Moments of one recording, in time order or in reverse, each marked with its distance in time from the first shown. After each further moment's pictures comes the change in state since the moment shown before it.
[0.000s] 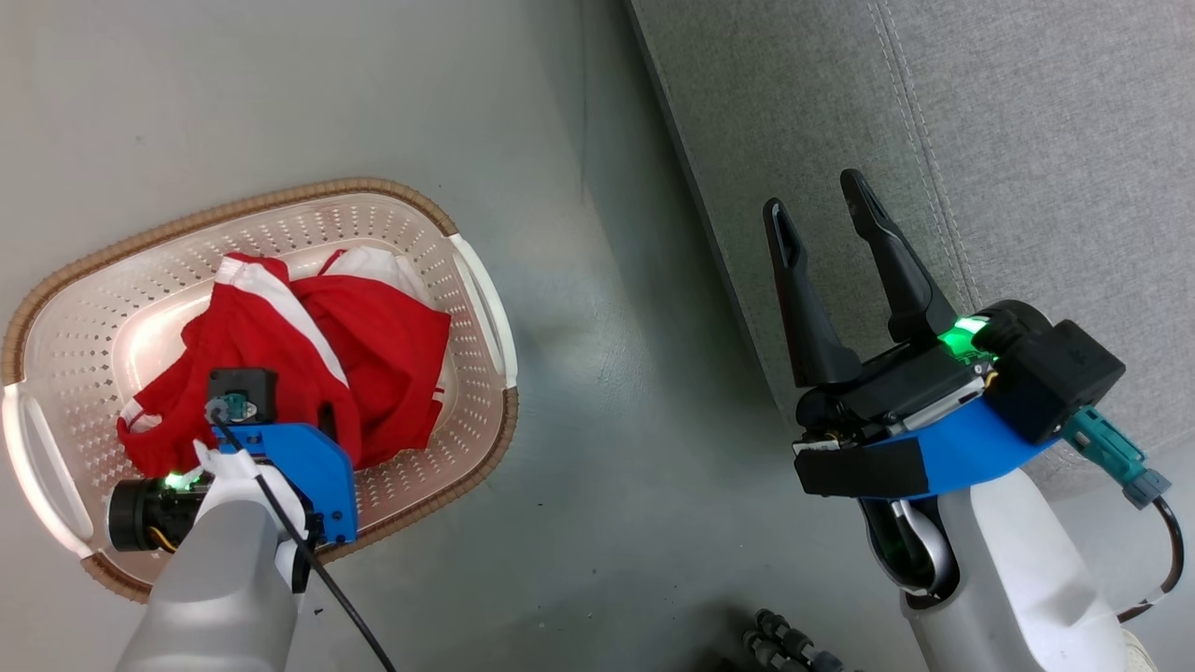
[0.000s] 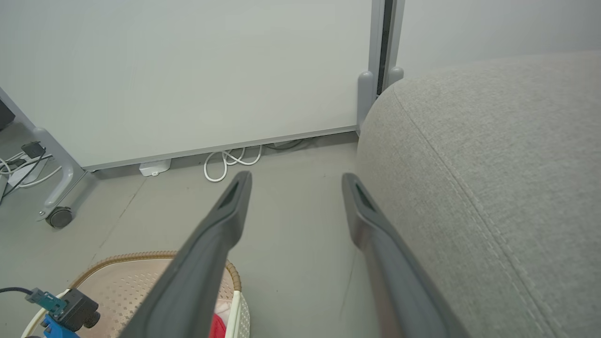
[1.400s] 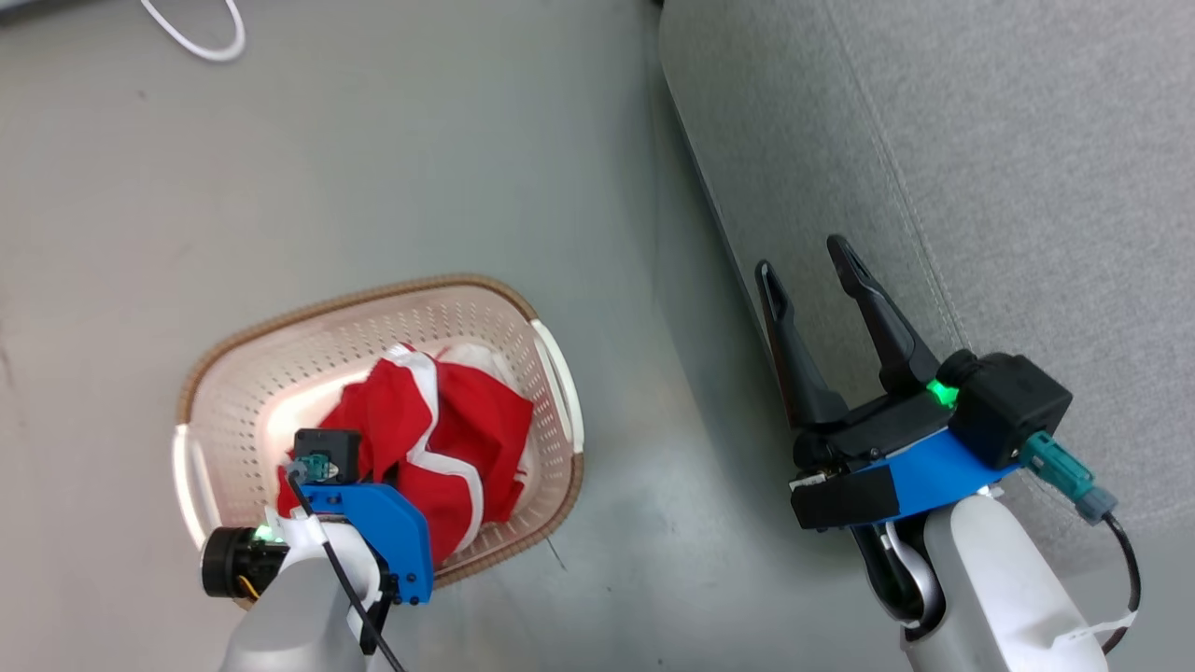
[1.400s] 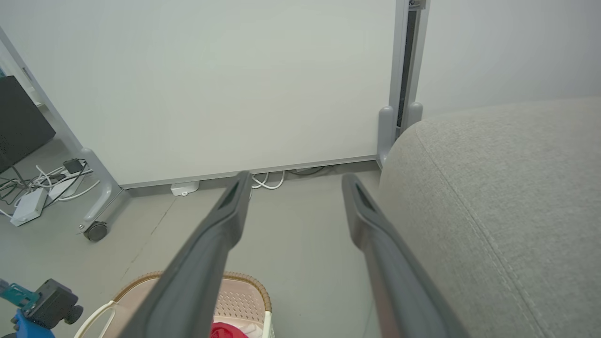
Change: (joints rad) left arm 0.077 -0.084 -0.077 0.024 -0.071 -0.068 -0.030; right arm 0.042 0.001 -0.005 0.090 -0.043 0.000 0.000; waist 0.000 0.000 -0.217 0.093
